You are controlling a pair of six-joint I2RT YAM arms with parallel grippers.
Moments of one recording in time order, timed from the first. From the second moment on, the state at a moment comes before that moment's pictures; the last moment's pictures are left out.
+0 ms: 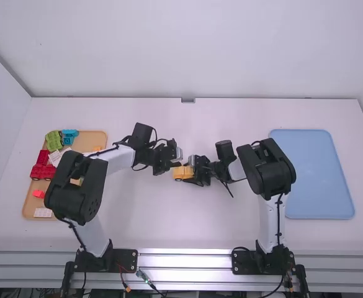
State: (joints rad) left arm -0.24 1.83 0.96 -0.21 0.82 1.01; right arm 0.33 2.19 0.82 0.47 -1.03 -0.90
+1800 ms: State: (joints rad) left arm -0.15 1.73 1.30 -0.53 0.66 0.80; right arm 0.33 2.19 0.83 0.47 -1.02 -0.87
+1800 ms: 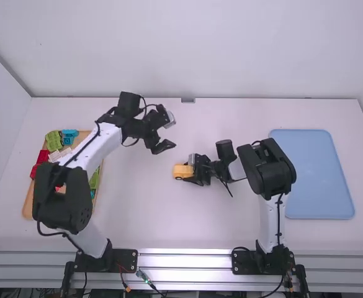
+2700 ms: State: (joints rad) left arm 0.20 1.69 1.30 -0.66 0.08 0.01; right arm 0.34 1.59 0.82 -0.21 -0.51 -0.96
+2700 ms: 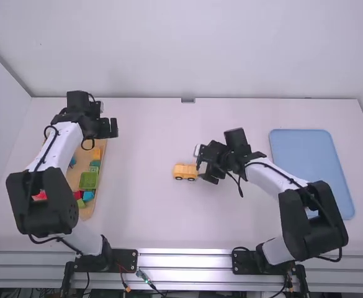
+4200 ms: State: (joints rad) left arm 0.35 2.07 1.49 -0.77 -0.01 0.12; right arm 0.30 1.56 0.82 -0.13 -0.48 -0.84
